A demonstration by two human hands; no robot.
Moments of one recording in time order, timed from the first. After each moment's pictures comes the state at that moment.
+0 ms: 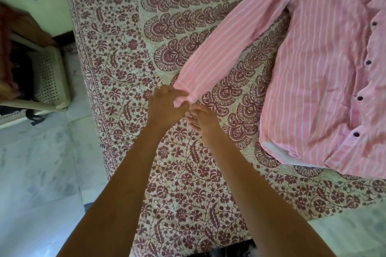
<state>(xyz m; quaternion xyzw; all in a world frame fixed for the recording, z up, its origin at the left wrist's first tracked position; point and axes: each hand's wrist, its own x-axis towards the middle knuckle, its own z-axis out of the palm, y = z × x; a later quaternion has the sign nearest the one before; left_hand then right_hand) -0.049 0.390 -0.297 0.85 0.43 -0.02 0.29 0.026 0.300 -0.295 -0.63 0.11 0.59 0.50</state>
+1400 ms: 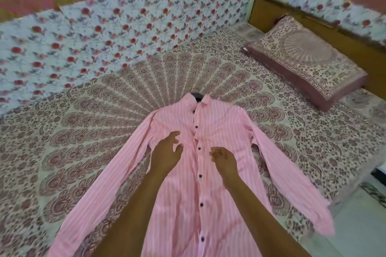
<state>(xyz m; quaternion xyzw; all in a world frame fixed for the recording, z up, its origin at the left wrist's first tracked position) 0.364 0.246 -0.146 0.87 0.30 0.05 0.38 0.447 0.087 -0.158 -0.76 0.04 0.30 0.57</state>
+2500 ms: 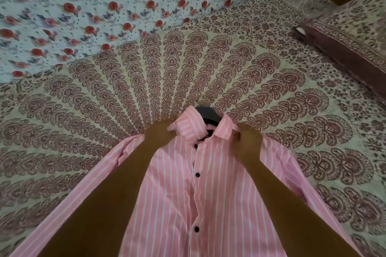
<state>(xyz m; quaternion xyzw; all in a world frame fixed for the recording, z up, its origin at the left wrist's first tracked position) 0.627 0.440 -0.351 0.87 0.39 -0.15 0.26 0.758 0.235 -0.368 -0.95 -0.22 0.09 0.20</state>
